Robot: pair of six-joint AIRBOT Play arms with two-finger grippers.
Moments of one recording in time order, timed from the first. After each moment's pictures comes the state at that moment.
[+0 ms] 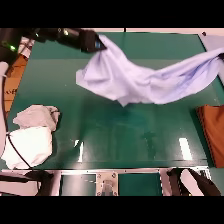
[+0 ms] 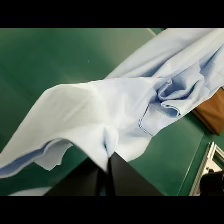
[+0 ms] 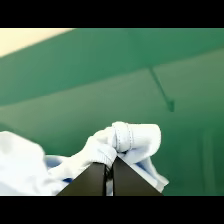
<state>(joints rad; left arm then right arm) -0.26 -1.55 1.92 0.71 -1.33 -1.19 -0.50 -0.82 1.20 -0.80 1.17 1.33</state>
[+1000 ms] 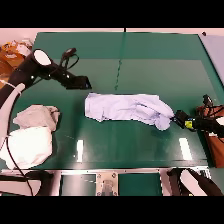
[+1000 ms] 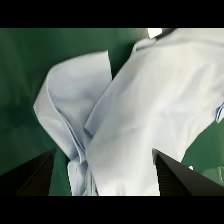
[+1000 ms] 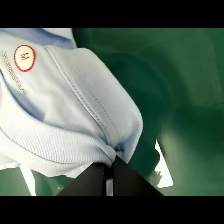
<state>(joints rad) -0.18 -1.55 1.46 1.00 -1.15 -1.32 -0.45 -0.90 0.48 -0.95 0.91 1.35</state>
